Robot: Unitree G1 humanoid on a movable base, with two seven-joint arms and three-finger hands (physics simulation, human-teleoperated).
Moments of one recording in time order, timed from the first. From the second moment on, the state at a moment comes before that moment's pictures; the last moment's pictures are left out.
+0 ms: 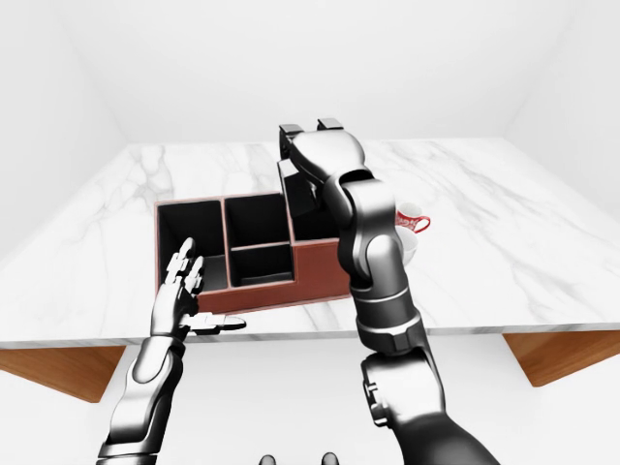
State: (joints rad) left arm 0.00 0.02 0.05 -0.05 -0.03 0.02 -0.05; right arm -0.86 -0.11 0.04 -0.01 -1.26 0.09 0.70
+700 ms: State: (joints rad) left arm 0.00 0.02 0.05 -0.05 -0.03 0.02 -0.05; right arm -0.86 -0.16 0.02 0.28 -1.15 0.09 0.67
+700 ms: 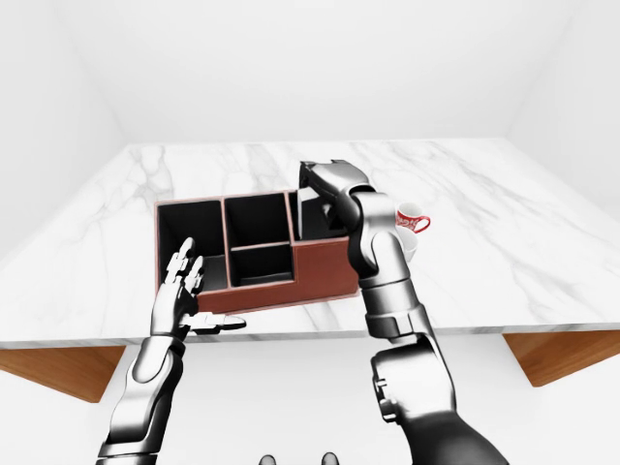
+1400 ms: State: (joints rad) left arm 0.01 0.02 0.04 -0.07 -0.04 0.03 -0.05; right arm -1.05 -0.22 0.02 0.76 -1.05 0.09 0.41
